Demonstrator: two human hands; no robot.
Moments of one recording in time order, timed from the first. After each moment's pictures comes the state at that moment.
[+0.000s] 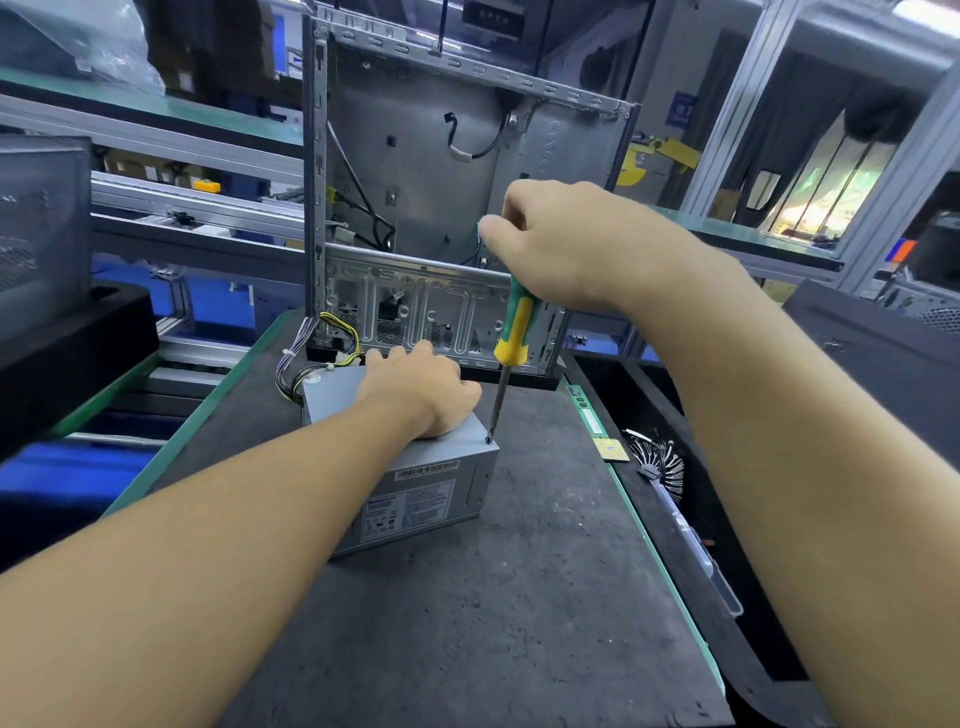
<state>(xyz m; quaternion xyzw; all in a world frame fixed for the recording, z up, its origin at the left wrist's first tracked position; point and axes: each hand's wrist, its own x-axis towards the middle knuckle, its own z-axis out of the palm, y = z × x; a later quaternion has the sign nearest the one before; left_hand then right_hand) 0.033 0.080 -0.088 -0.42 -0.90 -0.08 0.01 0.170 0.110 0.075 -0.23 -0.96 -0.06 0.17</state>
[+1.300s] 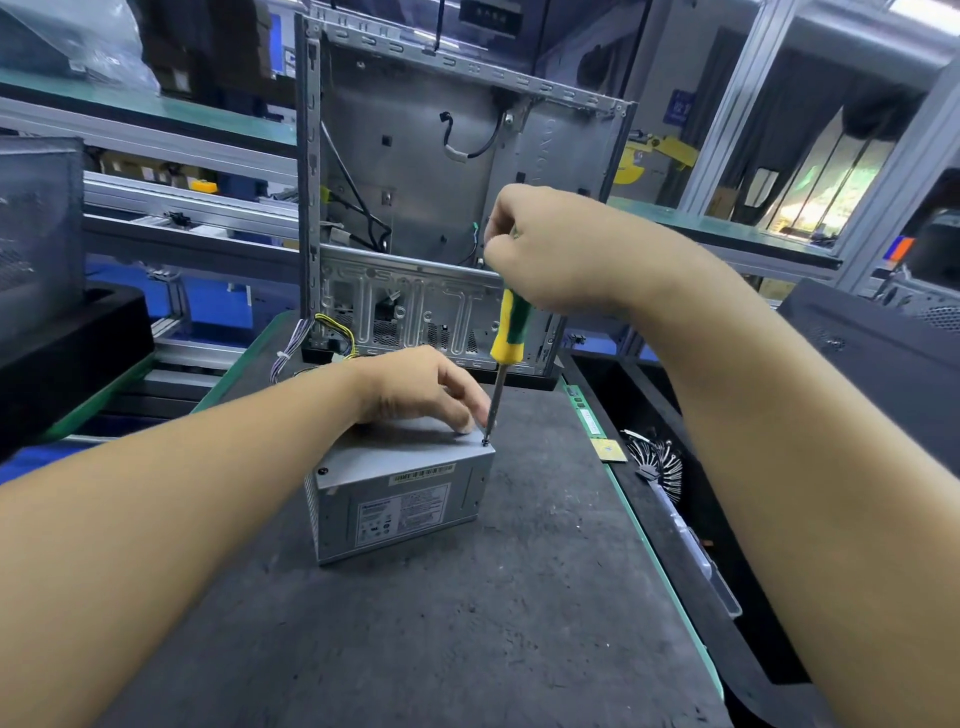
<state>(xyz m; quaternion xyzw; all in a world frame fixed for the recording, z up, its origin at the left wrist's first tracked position) 0.014 0.058 -0.072 -0.60 -0.66 -0.35 -0.29 0.172 0.107 0.076 -0.20 -0.97 0.01 0.15</state>
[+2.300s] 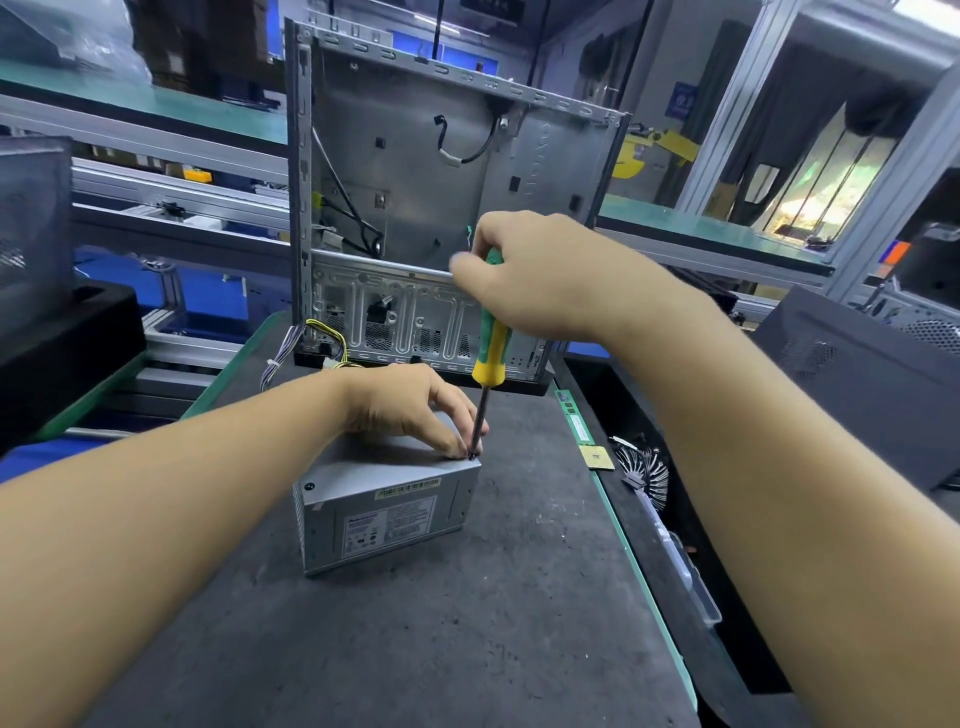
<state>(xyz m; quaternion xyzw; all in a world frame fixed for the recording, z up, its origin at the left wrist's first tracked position) 0.011 0.060 -0.068 -0.63 -0.65 -0.29 -0.31 0.171 0.114 0.077 -0.19 -0.97 0.01 0.15</state>
